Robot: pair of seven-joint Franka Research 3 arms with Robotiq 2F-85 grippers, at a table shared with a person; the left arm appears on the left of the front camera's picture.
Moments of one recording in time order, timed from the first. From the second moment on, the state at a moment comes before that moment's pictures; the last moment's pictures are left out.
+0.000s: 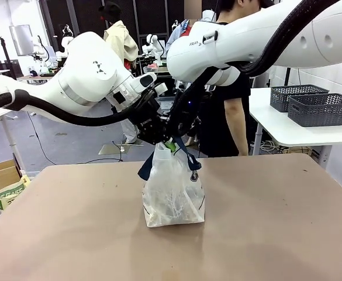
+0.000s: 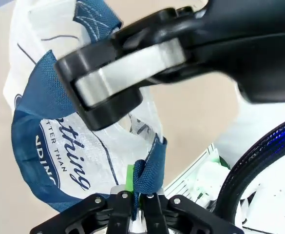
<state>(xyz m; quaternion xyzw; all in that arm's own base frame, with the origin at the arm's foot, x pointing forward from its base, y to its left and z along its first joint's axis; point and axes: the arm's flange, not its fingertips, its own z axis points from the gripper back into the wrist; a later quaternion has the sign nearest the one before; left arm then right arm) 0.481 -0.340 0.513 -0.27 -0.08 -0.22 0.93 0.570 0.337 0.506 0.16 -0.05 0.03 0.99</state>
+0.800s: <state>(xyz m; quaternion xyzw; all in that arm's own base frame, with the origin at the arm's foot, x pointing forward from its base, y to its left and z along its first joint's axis) 0.481 -0.341 0.512 -0.27 -0.08 -0.22 0.93 0.602 0.256 0.546 0.24 -0.09 -0.02 0.97</state>
